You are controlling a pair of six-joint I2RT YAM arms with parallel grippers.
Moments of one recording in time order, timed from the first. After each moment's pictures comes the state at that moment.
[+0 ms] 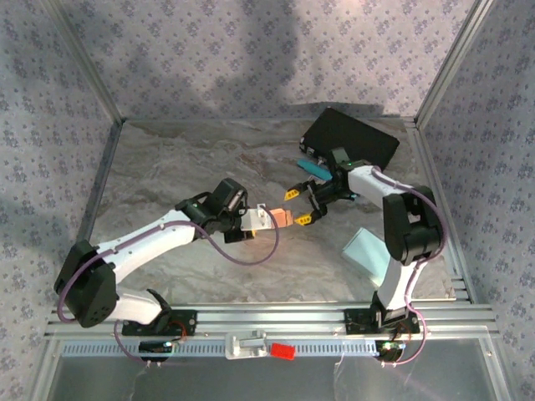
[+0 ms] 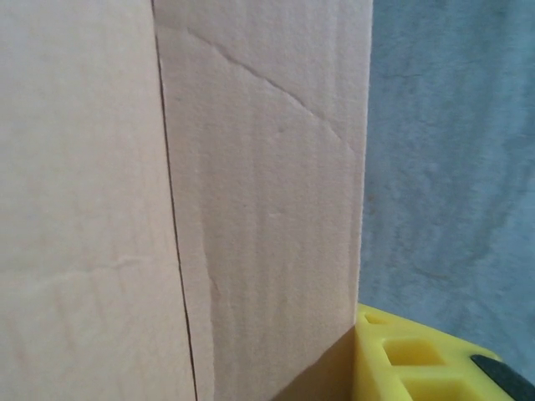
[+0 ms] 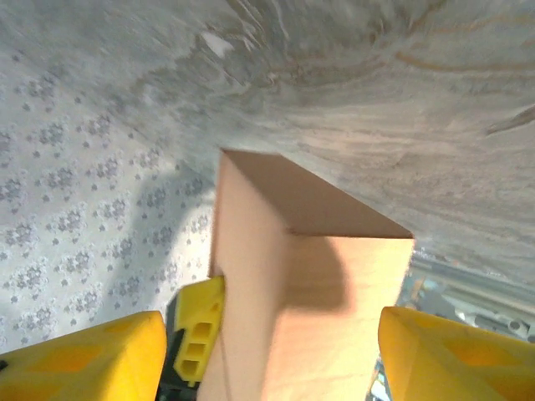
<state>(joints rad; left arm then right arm) -0.78 1.37 0.97 -0.59 0.12 0.73 0.28 1.80 1.21 -0.74 -1.01 1.12</state>
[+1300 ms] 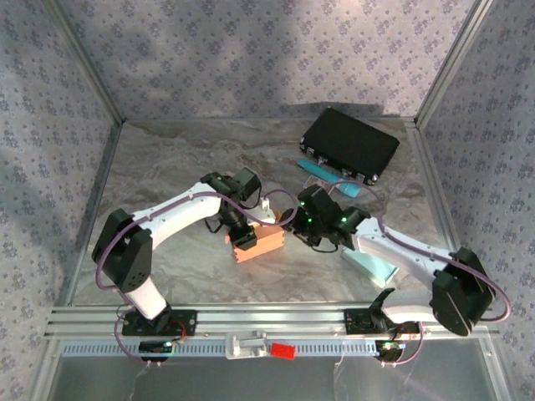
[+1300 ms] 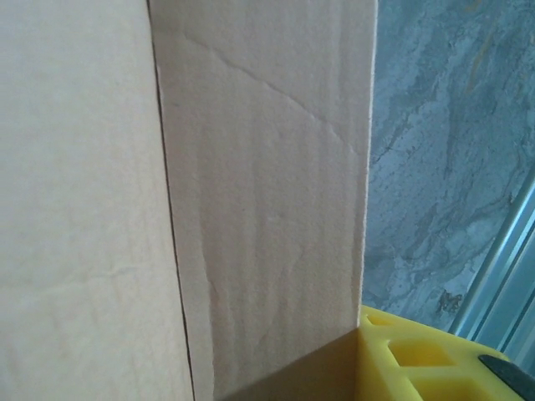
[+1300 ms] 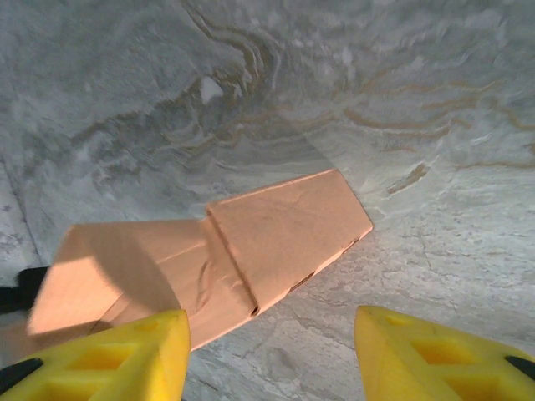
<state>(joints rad) -0.75 1.66 1.27 -1.05 0.25 0.44 0.75 1.25 0.85 -0.47 -0.12 1.20</state>
